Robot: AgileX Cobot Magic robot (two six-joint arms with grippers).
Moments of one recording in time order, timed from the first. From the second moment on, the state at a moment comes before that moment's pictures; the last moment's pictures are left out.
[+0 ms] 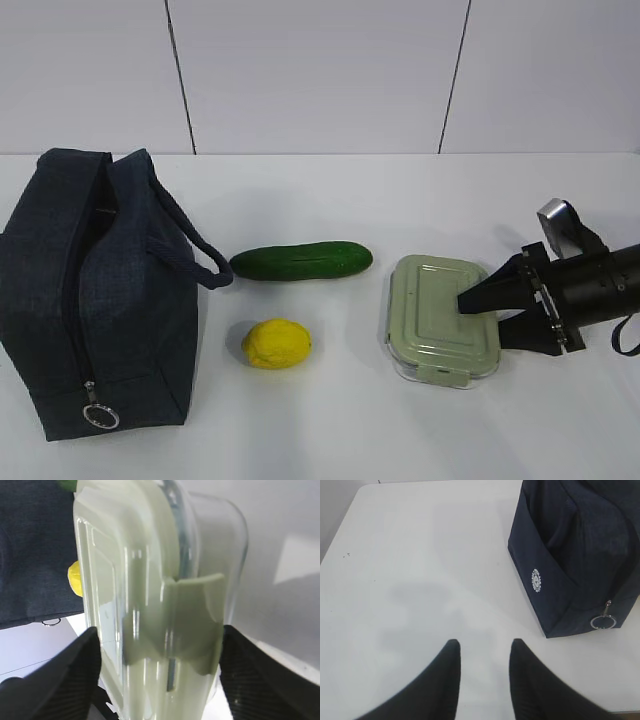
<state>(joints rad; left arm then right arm) -0.03 0.01 -0.52 0.02 1.12 -0.02 -0.22 2.14 -1.01 1.24 1.16 -1.09</state>
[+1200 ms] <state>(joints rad) -0.03 0.01 -0.52 0.02 1.12 -0.02 -0.22 2.14 -1.01 1.24 1.15 -1.09</state>
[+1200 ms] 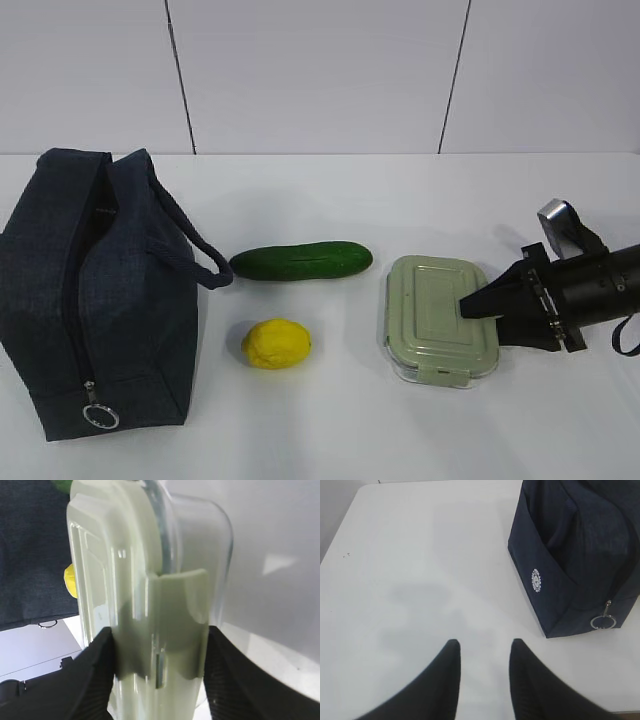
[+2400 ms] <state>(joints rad) -0.03 0.01 -0.52 0.02 1.12 -0.02 -0.22 2.14 -1.01 1.24 1.15 -1.09</state>
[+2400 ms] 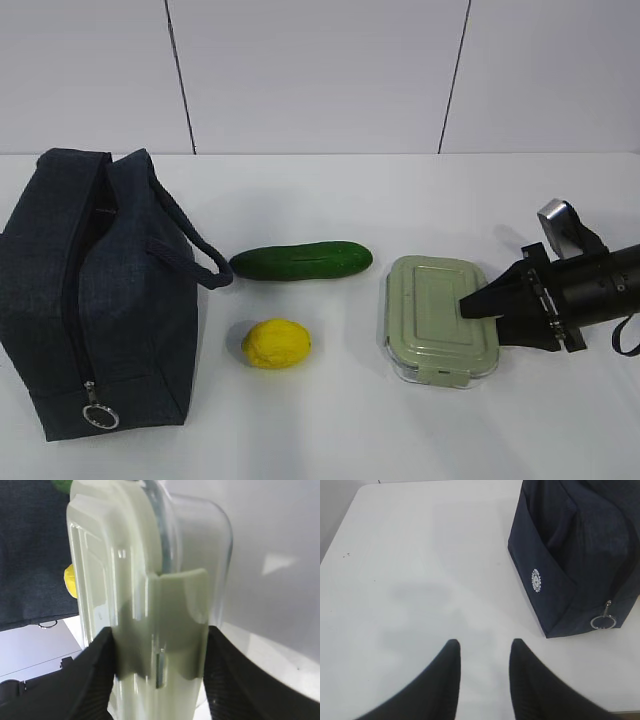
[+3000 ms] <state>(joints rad) -0.03 0.01 -0.52 0.02 1.12 -0.02 -0.22 2.14 -1.01 1.24 1.15 -1.09</state>
